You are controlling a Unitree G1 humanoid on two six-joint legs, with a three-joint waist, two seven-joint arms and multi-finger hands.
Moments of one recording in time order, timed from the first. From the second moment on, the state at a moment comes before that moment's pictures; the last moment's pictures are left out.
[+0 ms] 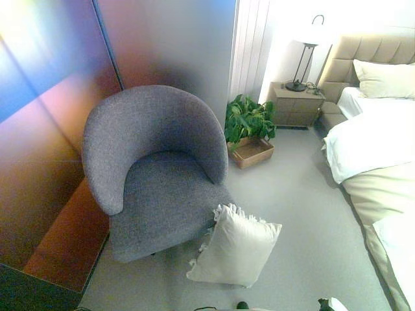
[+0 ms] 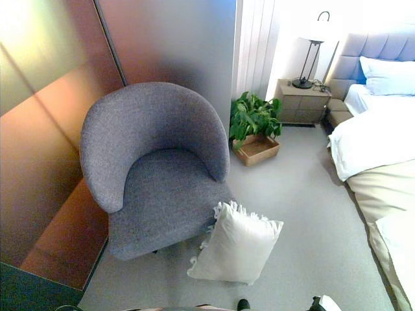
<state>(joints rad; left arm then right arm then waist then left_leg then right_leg) 0.00 0.28 -0.19 1.29 -0.17 0.12 -0.28 0.04 -0.29 0.23 1.25 -0.25 0.12 -0.42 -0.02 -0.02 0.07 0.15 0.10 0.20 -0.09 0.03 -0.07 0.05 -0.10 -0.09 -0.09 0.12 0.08</state>
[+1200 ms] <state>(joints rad) -0.23 0.32 -0.26 1.22 -0.26 0.16 -0.35 -0.45 -0.55 0.34 1.16 -0.24 0.03 -0.31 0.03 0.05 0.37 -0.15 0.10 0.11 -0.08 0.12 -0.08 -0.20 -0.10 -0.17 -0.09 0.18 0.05</state>
